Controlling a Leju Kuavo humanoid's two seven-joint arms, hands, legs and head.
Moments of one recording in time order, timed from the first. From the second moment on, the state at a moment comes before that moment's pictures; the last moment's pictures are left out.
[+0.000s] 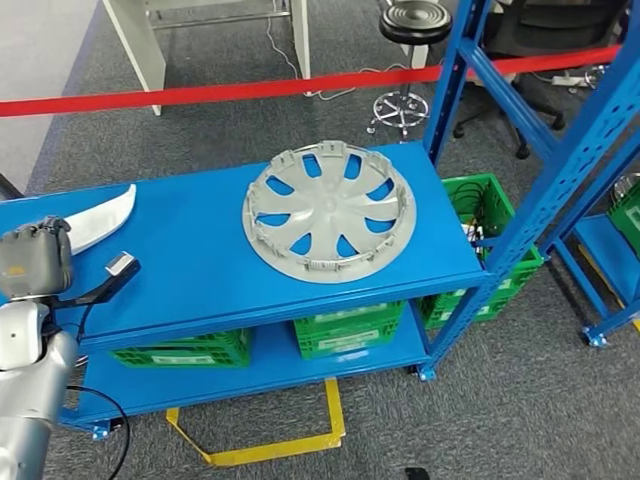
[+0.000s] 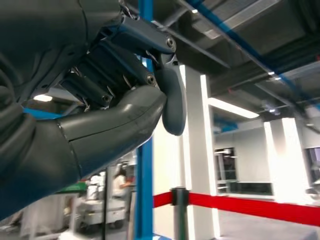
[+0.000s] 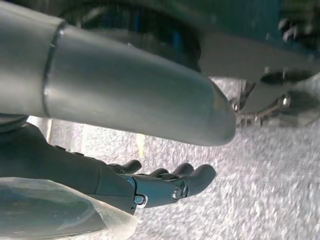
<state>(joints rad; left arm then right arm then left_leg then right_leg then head) -0.39 0.18 0.17 -1.02 -1.56 0.70 -0.10 -0.10 0.23 -0.77 -0.19 0.76 -0.15 0.22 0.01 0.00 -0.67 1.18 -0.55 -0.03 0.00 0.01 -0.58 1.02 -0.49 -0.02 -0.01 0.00</state>
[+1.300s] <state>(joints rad) -0.42 0.11 -0.02 -0.92 -1.31 0.56 -0.21 -0.10 0.24 -0.82 -0.19 0.83 -0.12 0.22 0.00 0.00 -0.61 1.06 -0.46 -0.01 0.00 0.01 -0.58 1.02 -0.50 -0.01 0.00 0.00</state>
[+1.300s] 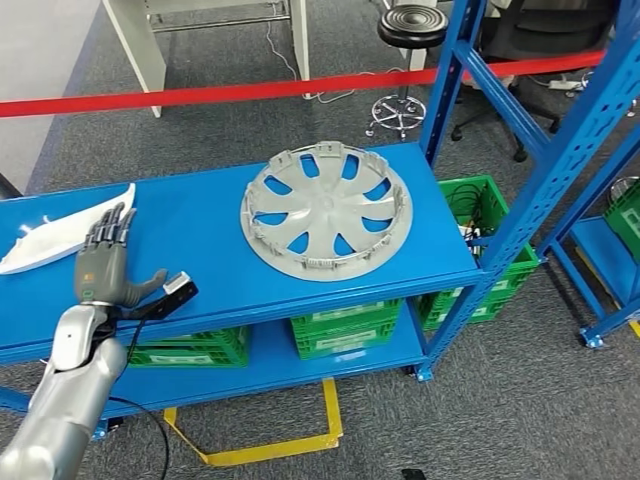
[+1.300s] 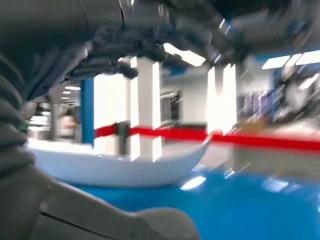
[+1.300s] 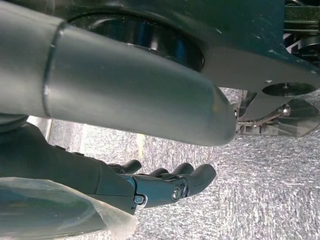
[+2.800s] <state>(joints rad) -0.69 0.33 -0.16 -0.42 -1.57 0.70 0.37 -0.10 0.24 -0.82 -0.19 0.94 -0.11 0.25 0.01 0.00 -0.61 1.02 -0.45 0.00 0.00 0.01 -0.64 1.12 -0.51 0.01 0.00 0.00</state>
